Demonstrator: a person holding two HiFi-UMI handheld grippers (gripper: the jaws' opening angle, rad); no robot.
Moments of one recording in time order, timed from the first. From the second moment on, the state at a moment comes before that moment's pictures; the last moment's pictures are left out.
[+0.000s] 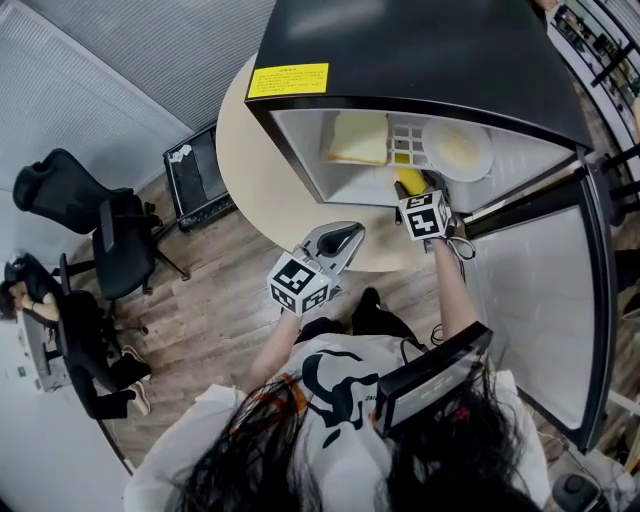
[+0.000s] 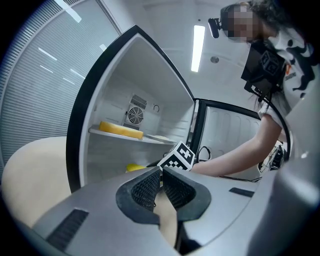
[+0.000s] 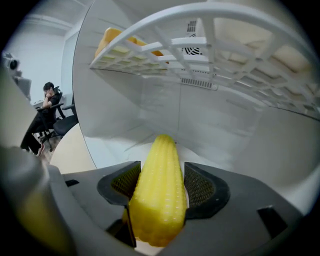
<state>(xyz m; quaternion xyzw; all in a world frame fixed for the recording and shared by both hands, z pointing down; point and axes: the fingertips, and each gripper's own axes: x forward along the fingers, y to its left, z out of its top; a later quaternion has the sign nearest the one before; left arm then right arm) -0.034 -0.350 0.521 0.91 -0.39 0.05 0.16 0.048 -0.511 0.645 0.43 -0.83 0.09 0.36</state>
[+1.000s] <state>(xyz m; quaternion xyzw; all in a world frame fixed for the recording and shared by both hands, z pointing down) -0.051 -0.336 0.499 0.91 -0.39 0.03 0.15 0.057 -0.447 0.547 0.52 -0.82 0.22 0.13</state>
